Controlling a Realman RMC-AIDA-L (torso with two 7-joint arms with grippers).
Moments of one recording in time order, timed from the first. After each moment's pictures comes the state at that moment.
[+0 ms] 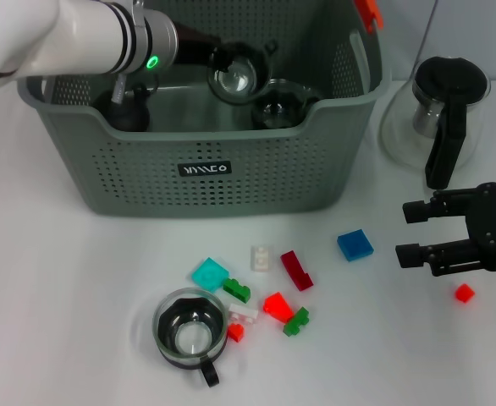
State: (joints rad) left arm -0.99 -2.11 1.04 0.56 2.36 0.56 -2.17; right arm 0.51 2.00 -0.84 -0.96 -2.04 -1.79 1.73
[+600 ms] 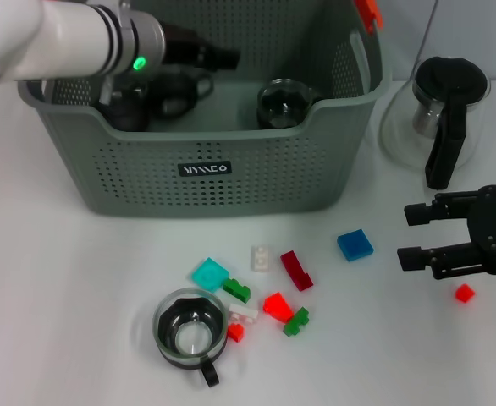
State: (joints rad) left arm -0.94 -2.11 1.04 0.62 2.36 0.58 -2.18; right arm 0.50 2.00 -0.84 -0.96 -2.04 -1.78 1.72
